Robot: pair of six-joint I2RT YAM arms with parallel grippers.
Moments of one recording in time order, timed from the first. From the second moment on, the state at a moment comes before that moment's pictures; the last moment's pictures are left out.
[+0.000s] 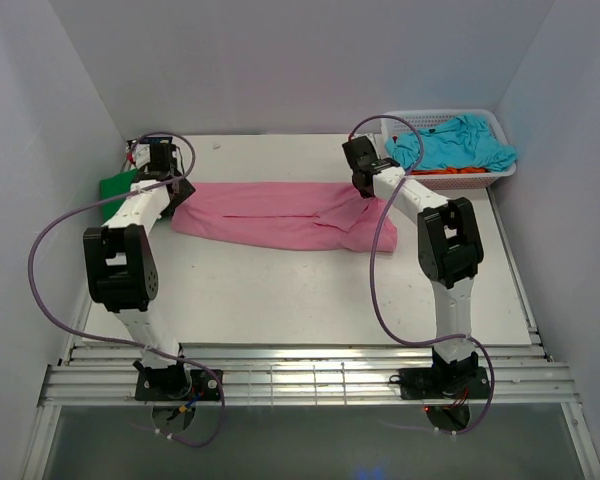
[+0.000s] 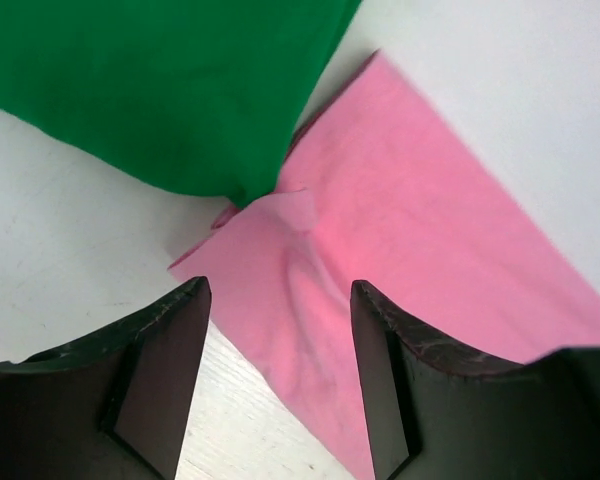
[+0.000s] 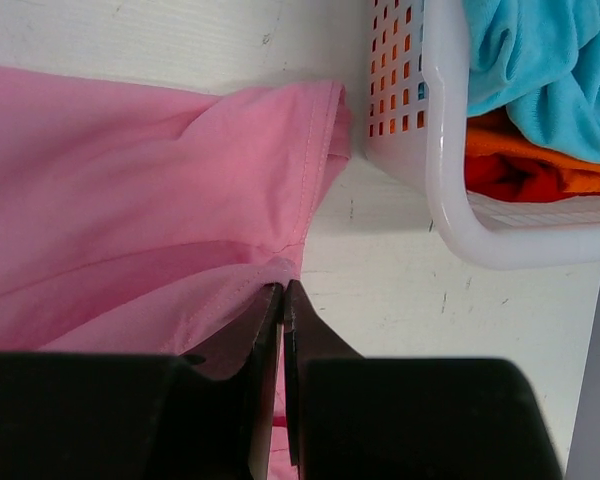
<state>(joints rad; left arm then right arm) 0.03 1.87 1.42 -0.49 -0.31 -0.63 0.43 2.12 1.71 -0.52 0.54 0.02</state>
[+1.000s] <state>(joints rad) -0.48 1.85 1.11 -0.12 -0.27 -0.63 0.45 1.75 1.26 -0.33 0.09 0.08</state>
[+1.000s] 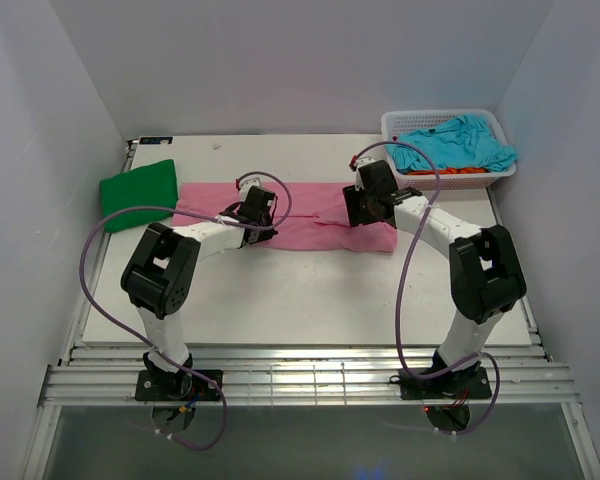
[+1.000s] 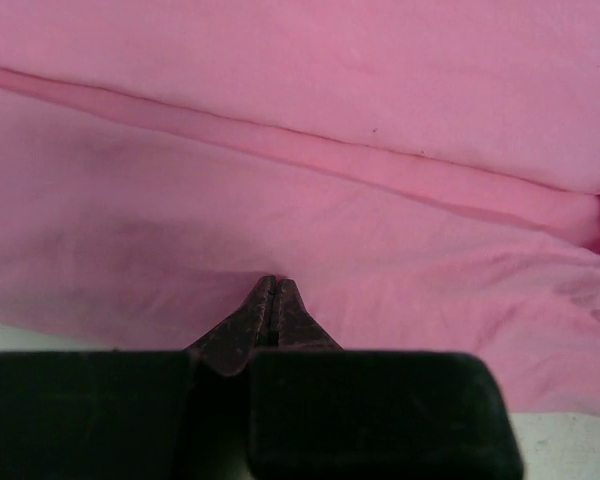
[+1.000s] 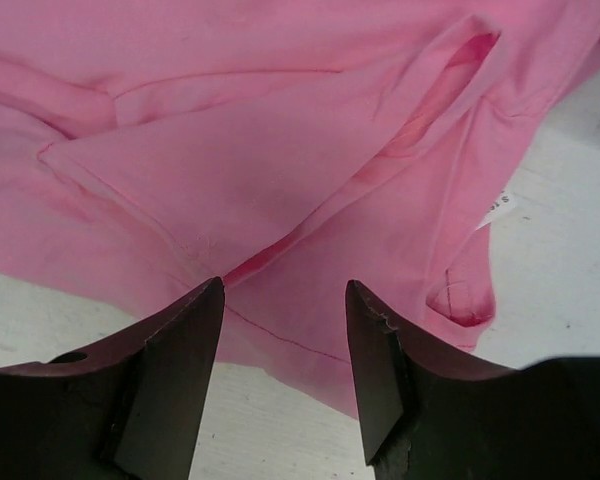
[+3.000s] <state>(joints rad) -0.51 1.79 1.05 -0.16 -0.49 -0.63 0.46 2.25 1.82 -0.33 0.19 -0.01</state>
